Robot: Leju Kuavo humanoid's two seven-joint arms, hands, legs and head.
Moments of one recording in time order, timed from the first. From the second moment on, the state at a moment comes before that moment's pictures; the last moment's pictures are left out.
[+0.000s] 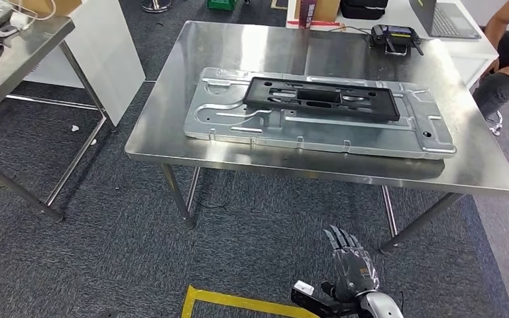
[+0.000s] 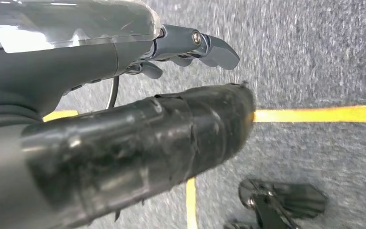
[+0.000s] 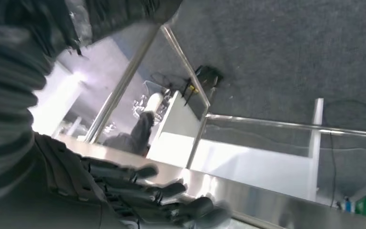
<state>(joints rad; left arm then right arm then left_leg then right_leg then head) 0.15 -0.08 0.58 -0.54 -0.59 -0.33 0.10 0.02 -0.33 0.60 -1.08 0.90 -0.47 -0.07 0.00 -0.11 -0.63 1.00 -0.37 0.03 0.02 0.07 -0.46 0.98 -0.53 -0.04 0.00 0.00</state>
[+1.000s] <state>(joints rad) 0.05 0.15 0.64 -0.27 -0.66 -0.30 0.00 -0.02 -0.01 0.41 -0.21 0.65 -0.15 0.00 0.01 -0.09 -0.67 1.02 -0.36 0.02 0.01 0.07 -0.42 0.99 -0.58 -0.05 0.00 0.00</state>
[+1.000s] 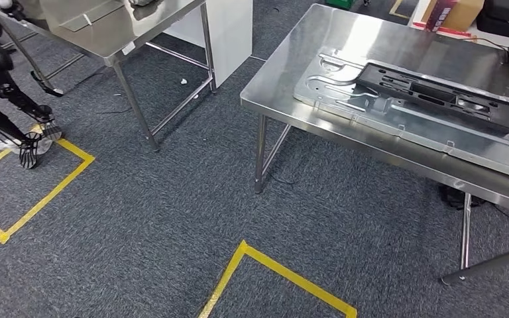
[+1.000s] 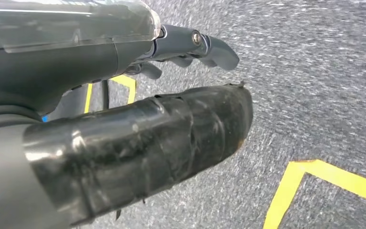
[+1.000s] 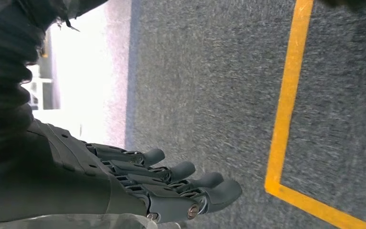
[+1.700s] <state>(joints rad) 0.01 0.18 0.65 -0.20 -0.66 -0.28 0.04 -0.02 0.01 0.37 -0.18 0.67 -0.17 0.06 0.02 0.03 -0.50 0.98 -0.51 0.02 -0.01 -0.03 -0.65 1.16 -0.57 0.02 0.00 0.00</state>
